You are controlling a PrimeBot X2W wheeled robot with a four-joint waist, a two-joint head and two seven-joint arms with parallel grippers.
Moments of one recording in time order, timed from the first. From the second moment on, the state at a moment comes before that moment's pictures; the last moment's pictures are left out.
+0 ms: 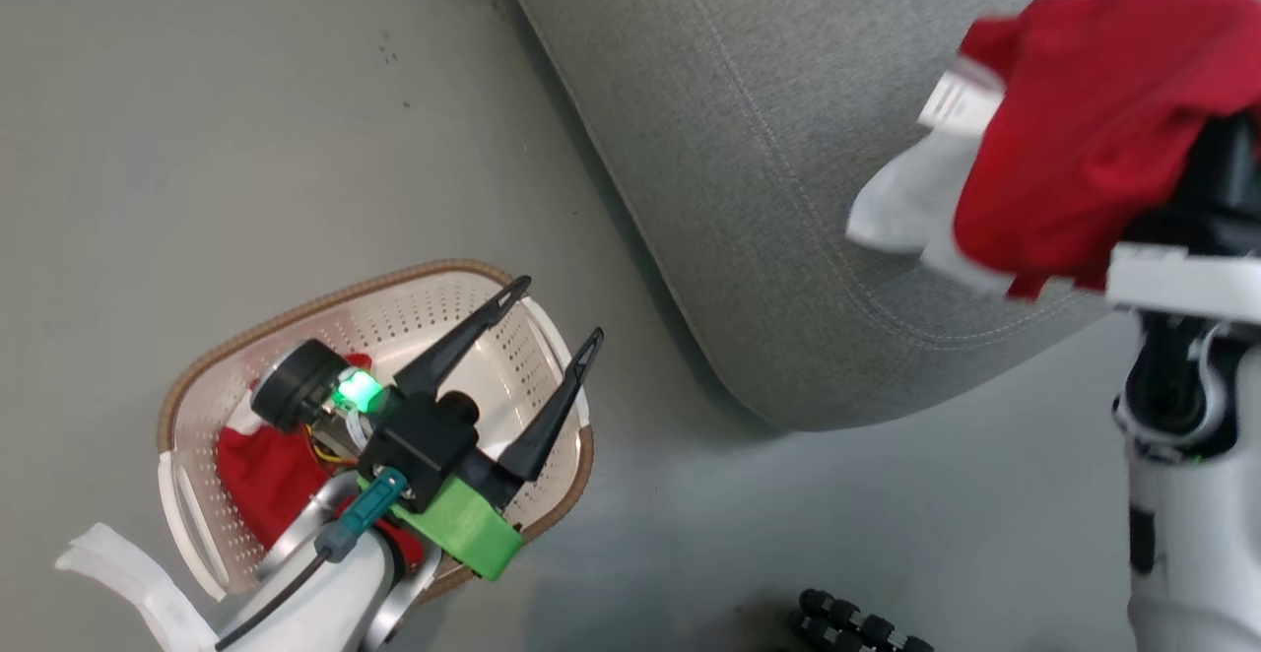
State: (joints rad) left arm -0.37 0.39 -0.67 0.03 -0.27 -0.06 -0.18; right arm -0.37 -0.05 -0.15 -0.06 0.46 0.13 -0.26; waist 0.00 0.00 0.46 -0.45
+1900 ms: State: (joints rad) left arm -0.24 0.11 -0.45 0.19 -0.41 -0.02 -0.26; right arm -0.20 -0.05 -0.30 0.29 0.15 0.13 -0.26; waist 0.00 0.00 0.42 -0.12
